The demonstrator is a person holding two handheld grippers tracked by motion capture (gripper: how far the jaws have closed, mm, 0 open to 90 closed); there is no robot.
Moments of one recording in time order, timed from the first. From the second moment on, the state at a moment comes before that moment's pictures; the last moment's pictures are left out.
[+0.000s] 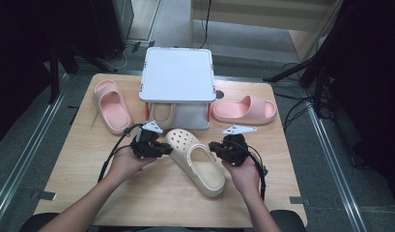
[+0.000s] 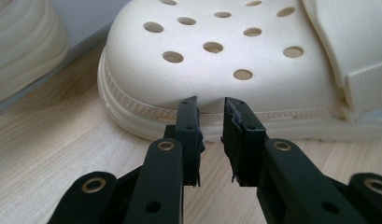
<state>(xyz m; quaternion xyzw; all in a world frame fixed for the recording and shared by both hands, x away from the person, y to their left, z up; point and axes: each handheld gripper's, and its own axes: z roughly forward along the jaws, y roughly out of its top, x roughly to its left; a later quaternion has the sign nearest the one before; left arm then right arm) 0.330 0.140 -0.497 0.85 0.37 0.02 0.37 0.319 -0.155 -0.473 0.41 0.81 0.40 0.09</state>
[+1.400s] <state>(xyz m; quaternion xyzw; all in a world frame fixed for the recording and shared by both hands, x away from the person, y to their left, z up) 0.354 0.125 -0.467 0.86 0.34 0.03 0.38 0.274 -0.165 -0.470 0.45 0.78 0.43 0.11</state>
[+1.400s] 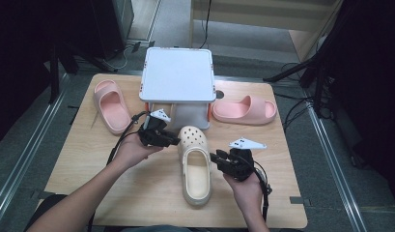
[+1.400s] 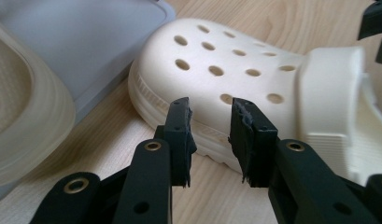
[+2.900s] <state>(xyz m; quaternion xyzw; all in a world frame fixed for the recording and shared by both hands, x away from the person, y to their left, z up) 0.398 0.219 -0.366 0.82 0.38 0.09 0.42 0.276 -0.135 -0.494 0.46 0.79 0.39 0.08</state>
